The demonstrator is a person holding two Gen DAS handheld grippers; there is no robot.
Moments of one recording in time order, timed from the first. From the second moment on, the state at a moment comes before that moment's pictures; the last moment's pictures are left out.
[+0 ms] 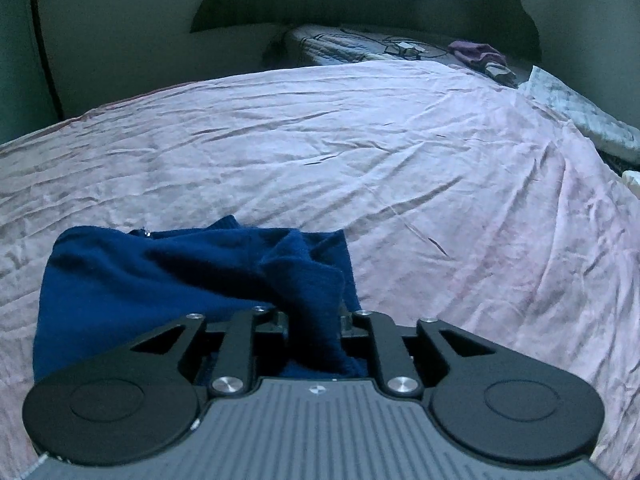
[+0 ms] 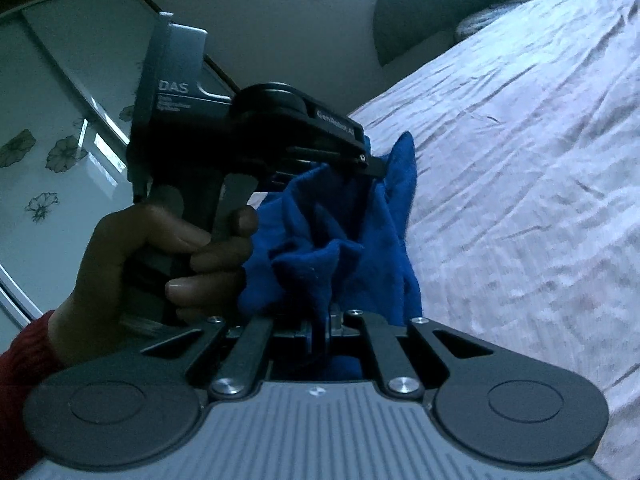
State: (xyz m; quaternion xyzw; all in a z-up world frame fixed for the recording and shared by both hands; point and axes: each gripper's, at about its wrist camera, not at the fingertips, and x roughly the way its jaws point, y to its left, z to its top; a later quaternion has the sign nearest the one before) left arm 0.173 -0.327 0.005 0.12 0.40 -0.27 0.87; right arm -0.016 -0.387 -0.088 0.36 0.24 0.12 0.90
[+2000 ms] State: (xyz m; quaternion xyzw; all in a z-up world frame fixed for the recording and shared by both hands) left arm 0.103 -0.187 0.007 0.16 0.26 -0.27 0.91; right arm 0.165 -0.387 -0.025 0.03 0.29 0.15 0.94
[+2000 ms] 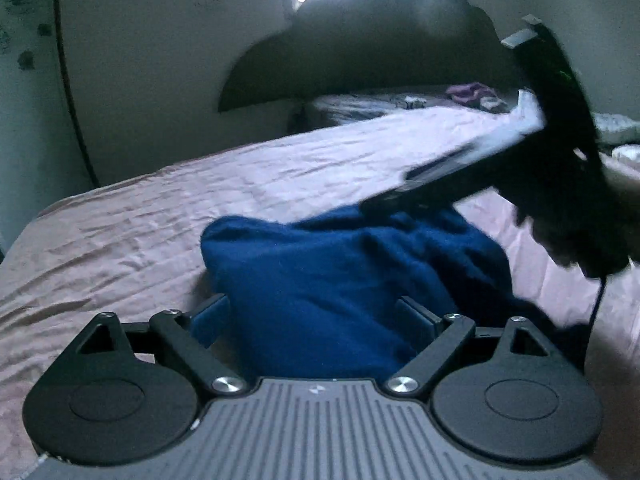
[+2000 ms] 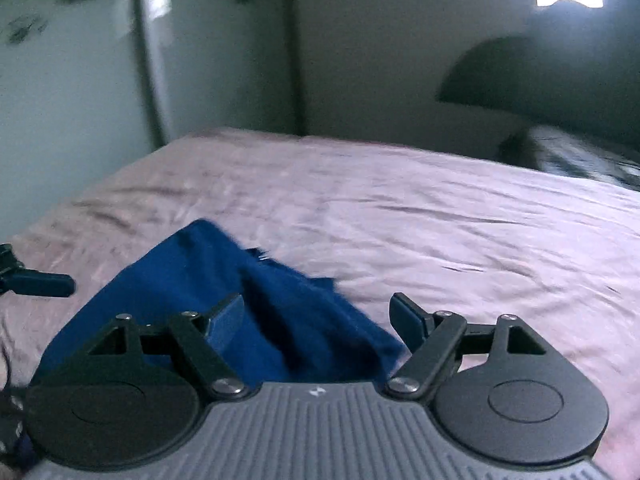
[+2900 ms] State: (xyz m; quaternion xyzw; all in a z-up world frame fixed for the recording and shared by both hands) left arm 0.105 -0.162 0.022 0.08 0.25 -0.26 0.93; right arm 0.152 -0.395 -0.010 0.09 0.29 0.12 0.94
